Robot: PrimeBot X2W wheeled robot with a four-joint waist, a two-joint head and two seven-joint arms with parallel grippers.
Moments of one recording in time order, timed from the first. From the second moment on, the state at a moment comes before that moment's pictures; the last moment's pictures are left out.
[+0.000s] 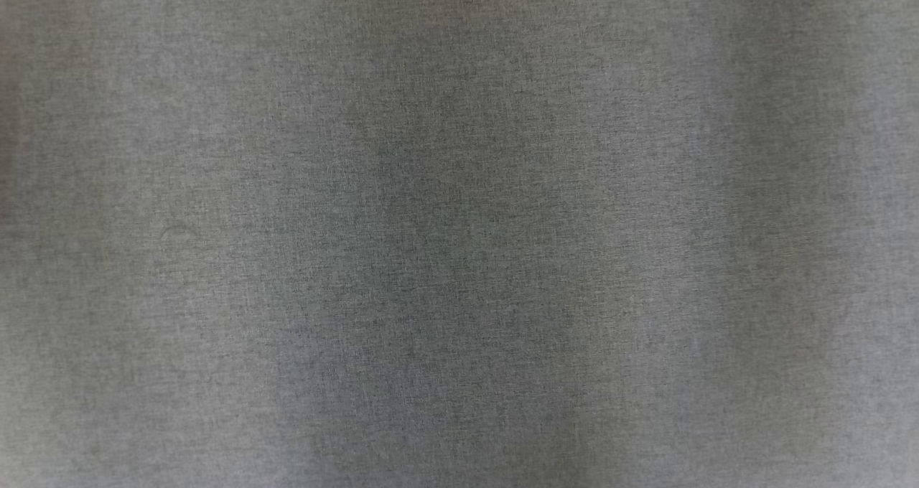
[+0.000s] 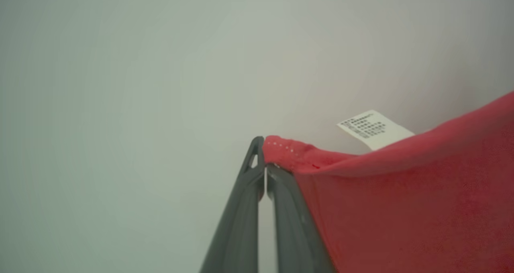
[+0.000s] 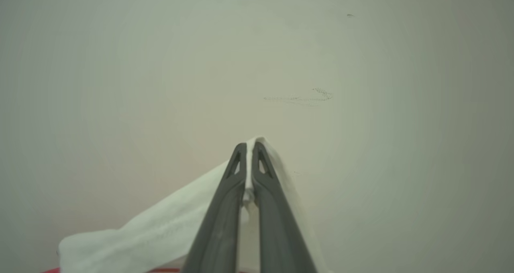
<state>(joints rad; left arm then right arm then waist) -1.92 0.43 -0.57 0.80 -0.40 -0.13 -0.03 -1.94 -0.31 0.18 0.85 0.37 0.13 -0.05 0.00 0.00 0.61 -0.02</state>
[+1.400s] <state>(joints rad) -1.69 0.44 -0.68 0.89 -0.62 -0.09 -0.26 -1.79 -0.31 0.46 0.96 0.62 0.13 -0.21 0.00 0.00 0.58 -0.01</state>
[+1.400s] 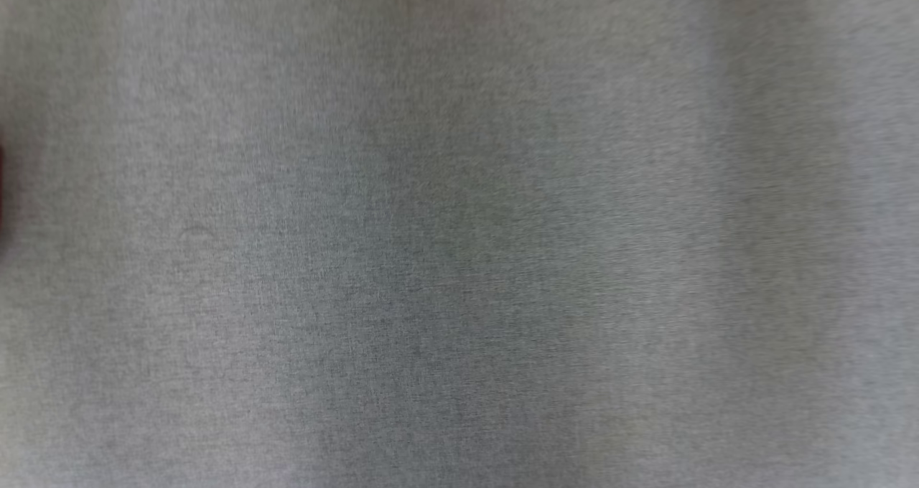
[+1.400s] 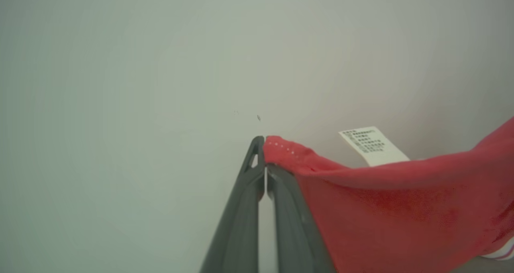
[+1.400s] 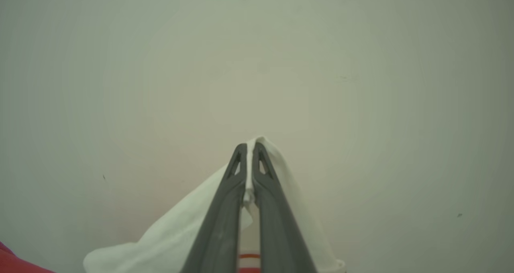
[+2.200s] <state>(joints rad) -0.32 0.54 -0.52 -0.01 -0.65 0.31 -0.26 -0.34 -0.42 0.13 0.06 0.73 0.13 -0.03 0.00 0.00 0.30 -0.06</state>
